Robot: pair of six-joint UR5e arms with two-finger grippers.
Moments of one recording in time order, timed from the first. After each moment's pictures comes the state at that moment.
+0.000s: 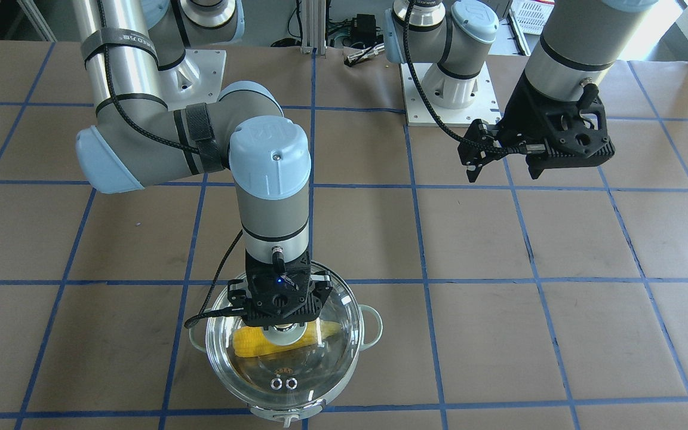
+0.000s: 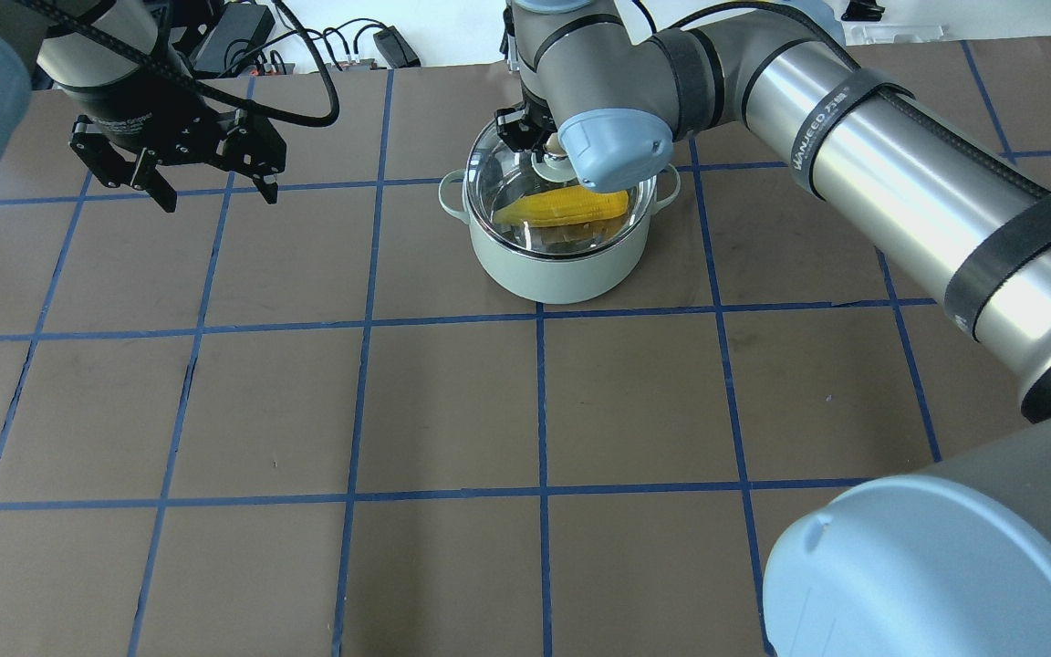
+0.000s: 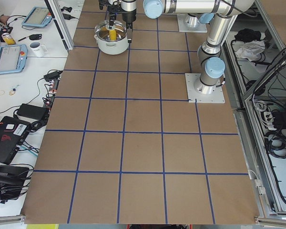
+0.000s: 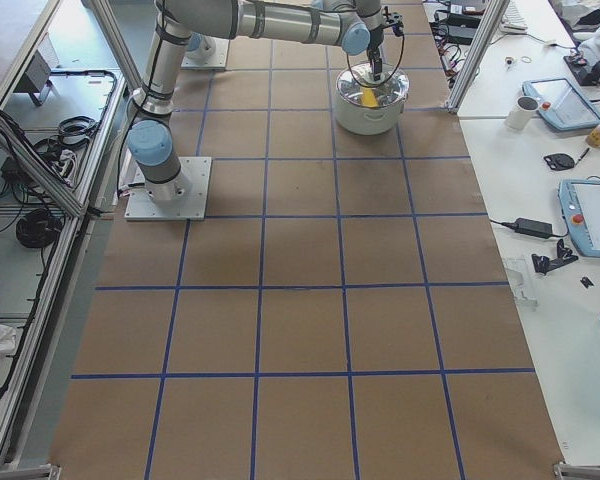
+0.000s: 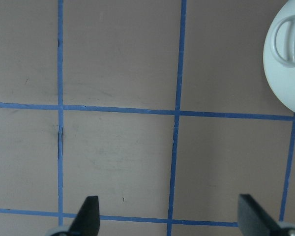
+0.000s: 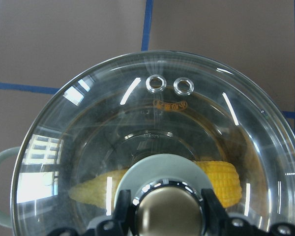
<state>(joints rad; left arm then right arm) -1.52 -1.61 -1.53 -1.55 1.60 -0.02 1.88 -1.05 1.34 -2.13 -1.66 0.19</state>
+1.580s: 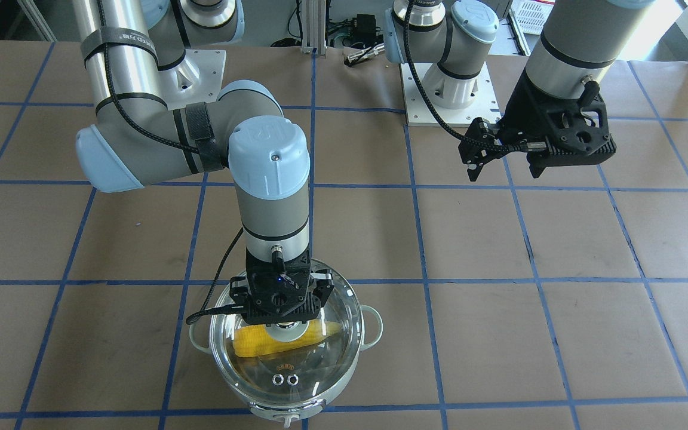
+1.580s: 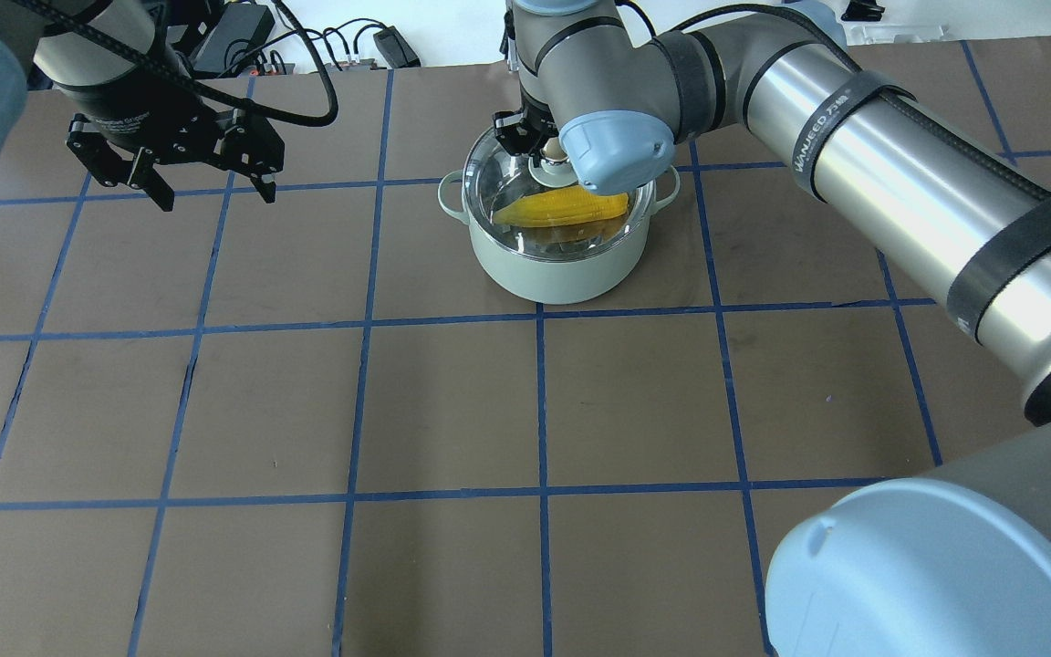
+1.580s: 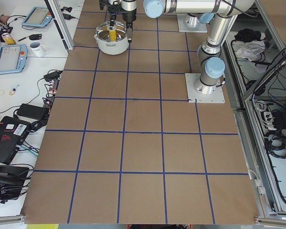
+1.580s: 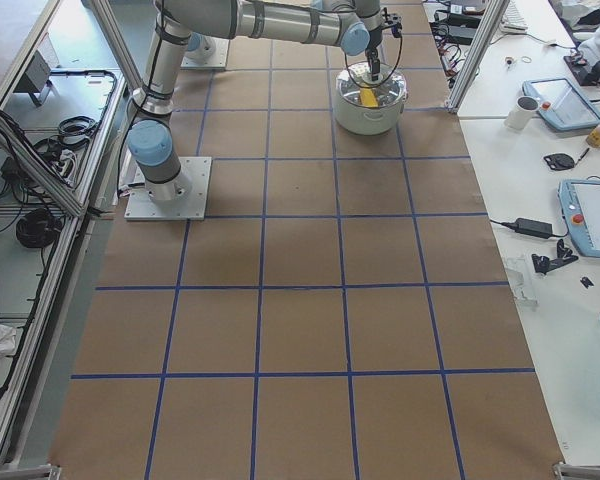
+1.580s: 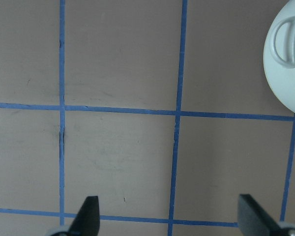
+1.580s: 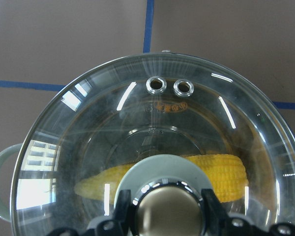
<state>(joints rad) -1.52 -1.61 -1.53 -1.55 1.60 -0.02 1.88 -1.05 1.35 -2.12 -1.65 0.22</state>
